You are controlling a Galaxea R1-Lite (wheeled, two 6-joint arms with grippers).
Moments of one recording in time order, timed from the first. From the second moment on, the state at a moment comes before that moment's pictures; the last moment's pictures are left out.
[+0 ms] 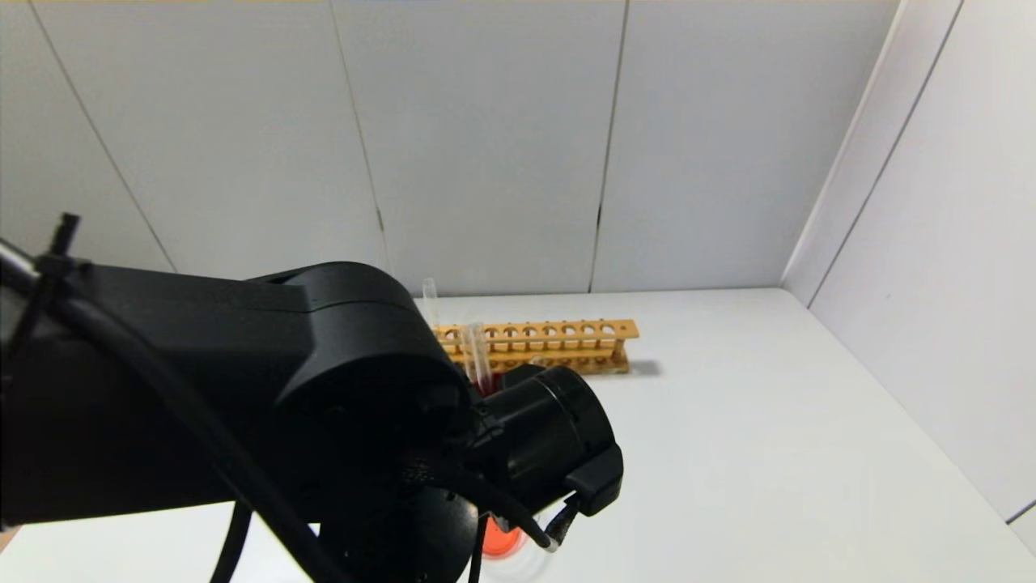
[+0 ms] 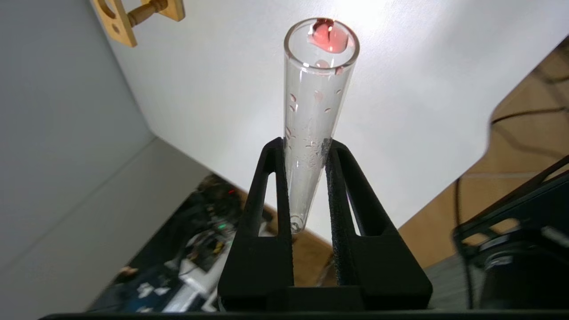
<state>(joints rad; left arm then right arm) -1.06 1.87 -1.45 1.03 0.64 0.29 0.00 0.00 0.00 0.00 0.00 0.00</state>
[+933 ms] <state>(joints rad) -0.97 1.65 -1.07 0.15 0.53 -0.12 0.00 0.00 0.00 0.00 0.00 0.00</state>
